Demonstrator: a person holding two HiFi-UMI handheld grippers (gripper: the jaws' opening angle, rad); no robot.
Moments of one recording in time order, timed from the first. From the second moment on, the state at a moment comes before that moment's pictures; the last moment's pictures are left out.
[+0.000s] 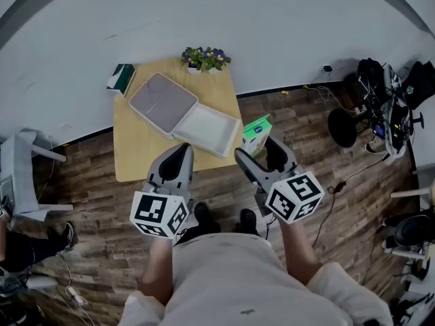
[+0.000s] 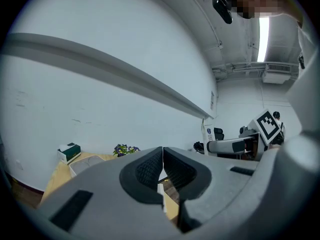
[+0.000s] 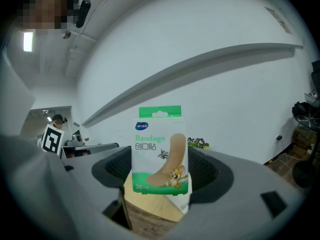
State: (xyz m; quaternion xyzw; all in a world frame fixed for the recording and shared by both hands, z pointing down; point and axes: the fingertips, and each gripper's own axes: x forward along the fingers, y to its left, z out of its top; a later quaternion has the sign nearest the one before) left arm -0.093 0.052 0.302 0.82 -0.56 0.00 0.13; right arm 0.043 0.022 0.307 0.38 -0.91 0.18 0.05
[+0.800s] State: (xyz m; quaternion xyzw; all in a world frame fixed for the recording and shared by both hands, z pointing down) left arm -0.113 0.053 0.344 0.84 -0.51 0.01 0.17; right arm 0.004 0.036 0.378 0.40 -0.88 0.24 0.12
